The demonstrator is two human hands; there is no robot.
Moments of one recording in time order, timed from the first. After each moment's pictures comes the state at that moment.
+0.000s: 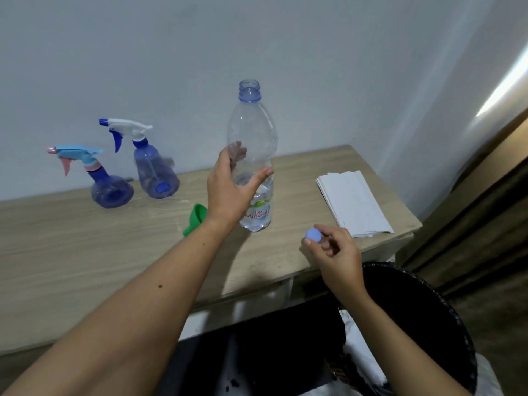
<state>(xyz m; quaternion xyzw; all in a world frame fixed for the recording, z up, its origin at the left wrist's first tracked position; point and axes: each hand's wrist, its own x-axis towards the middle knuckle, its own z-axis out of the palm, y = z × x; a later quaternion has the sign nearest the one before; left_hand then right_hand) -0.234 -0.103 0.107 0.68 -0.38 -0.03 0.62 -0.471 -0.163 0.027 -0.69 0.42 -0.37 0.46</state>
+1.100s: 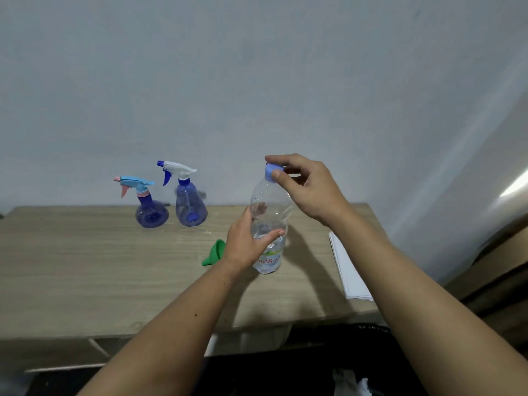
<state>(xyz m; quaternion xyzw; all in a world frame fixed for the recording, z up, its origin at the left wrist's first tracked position) -0.238 -0.090 0.133 0.75 -0.37 -0.07 0.54 -0.337 -0.215 0.277 -0.84 0.12 -0.28 0.45</state>
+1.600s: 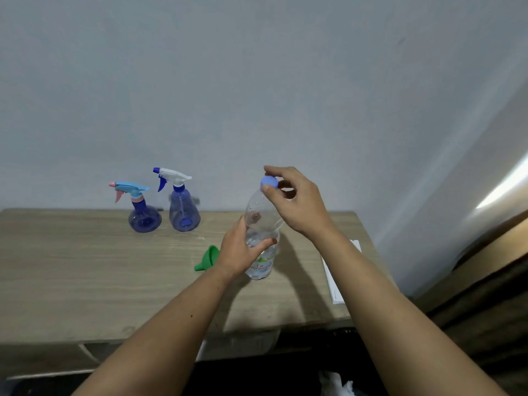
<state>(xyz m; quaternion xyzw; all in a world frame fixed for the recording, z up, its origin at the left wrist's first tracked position) -0.240 -0.088 0.136 0.76 -0.37 -0.10 0.53 -0.337 -0.202 0.273 -0.84 0.16 -0.30 0.41</state>
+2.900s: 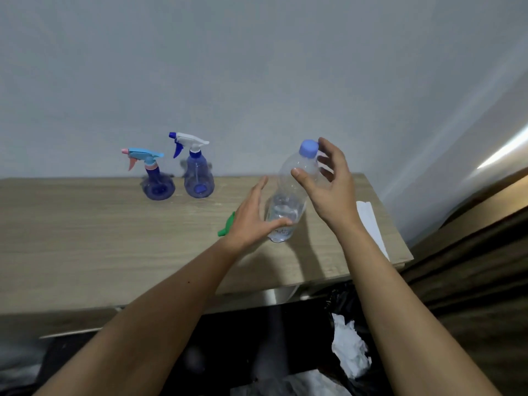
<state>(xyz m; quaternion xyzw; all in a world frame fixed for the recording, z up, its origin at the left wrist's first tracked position) -0.209 -0.050 0.125 0.73 -0.41 -0.19 0.51 -0.342 -0.161 0.244 -0.77 0.28 -0.37 0.44</state>
